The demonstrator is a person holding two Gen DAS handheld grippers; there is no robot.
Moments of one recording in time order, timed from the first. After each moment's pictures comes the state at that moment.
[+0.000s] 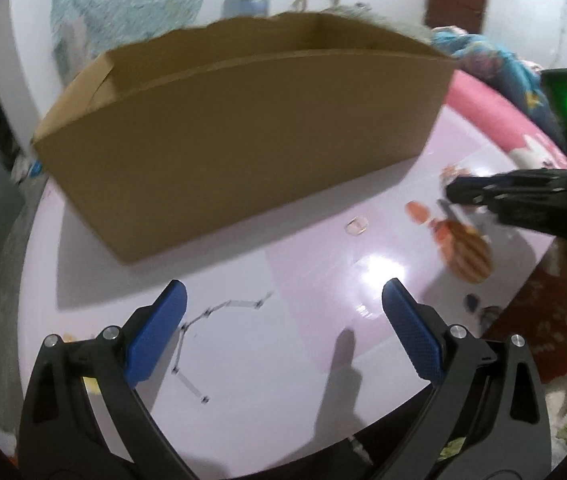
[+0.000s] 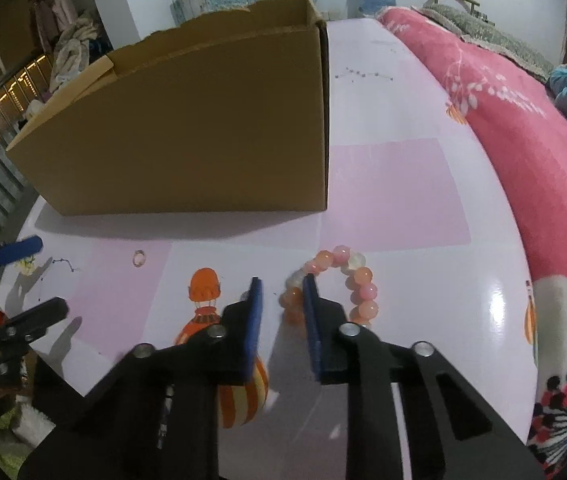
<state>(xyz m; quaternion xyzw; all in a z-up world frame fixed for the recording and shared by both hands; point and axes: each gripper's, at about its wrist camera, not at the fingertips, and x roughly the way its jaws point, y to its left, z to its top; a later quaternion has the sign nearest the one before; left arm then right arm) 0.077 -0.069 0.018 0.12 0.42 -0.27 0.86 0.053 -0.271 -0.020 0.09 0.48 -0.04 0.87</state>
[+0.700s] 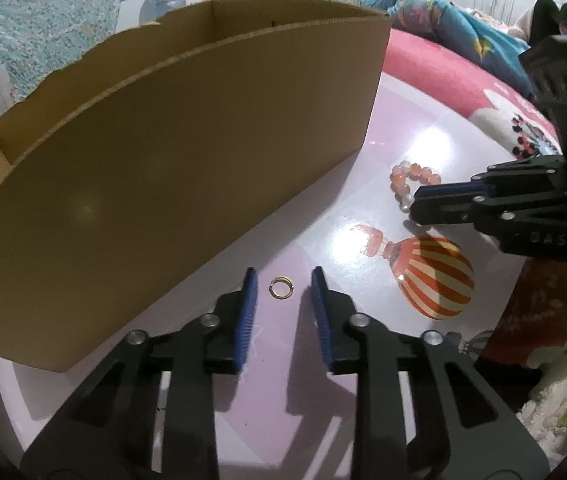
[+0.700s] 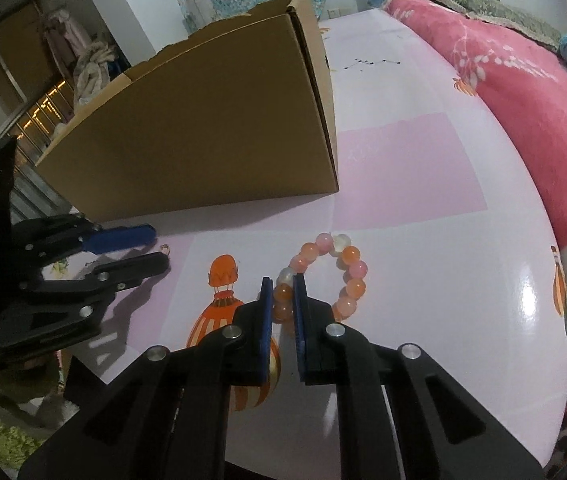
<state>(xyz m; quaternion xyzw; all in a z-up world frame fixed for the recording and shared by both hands) 0.099 -0.140 0.001 0.20 0.42 -0.36 0.81 0.037 -0.286 -0.026 0.16 0.46 0.02 0.87</state>
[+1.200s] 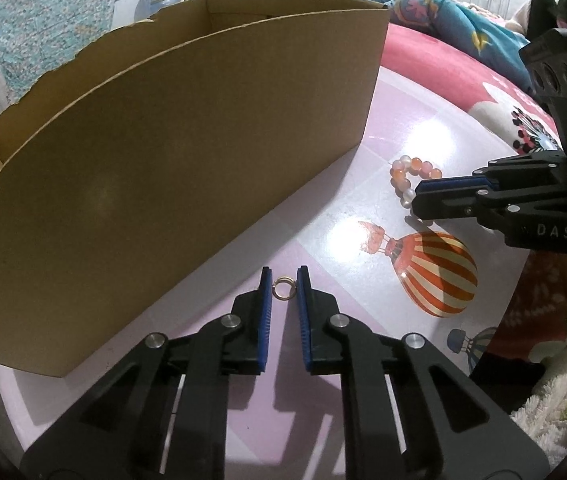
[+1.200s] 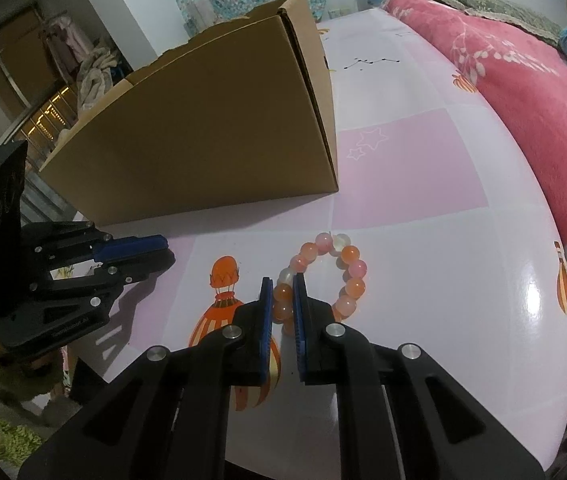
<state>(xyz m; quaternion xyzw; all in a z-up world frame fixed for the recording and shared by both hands) 0.098 -0.136 0.002 0.20 0.42 -0.37 0.80 0.036 -0.288 -0.028 0.17 0.46 0.02 0.87</state>
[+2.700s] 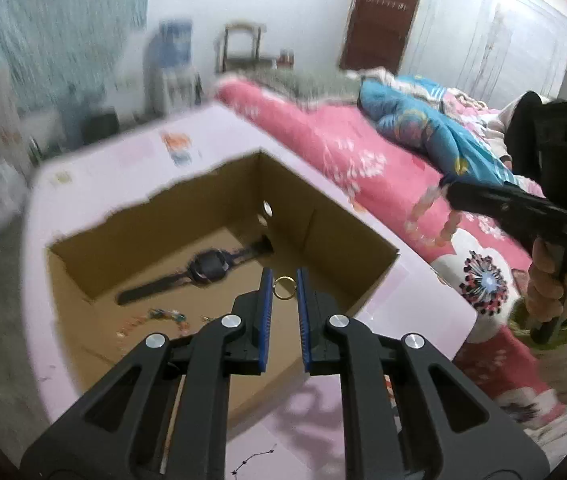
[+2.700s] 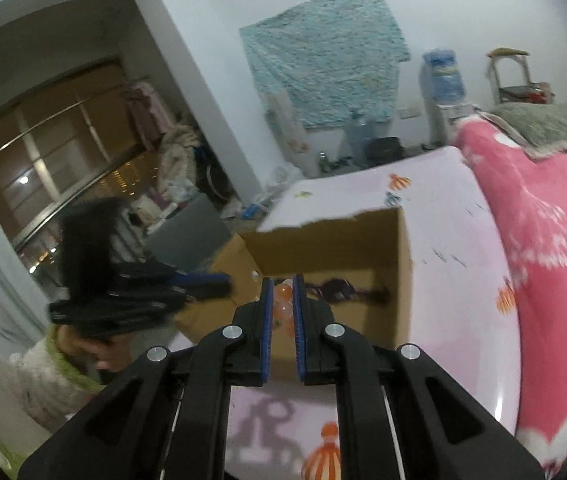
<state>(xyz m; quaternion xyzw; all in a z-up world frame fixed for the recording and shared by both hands) 0.192 -0.102 0.152 0.08 0.40 -0.42 0.81 0.090 -0.298 0.153 0.18 0.29 0.14 0.93</state>
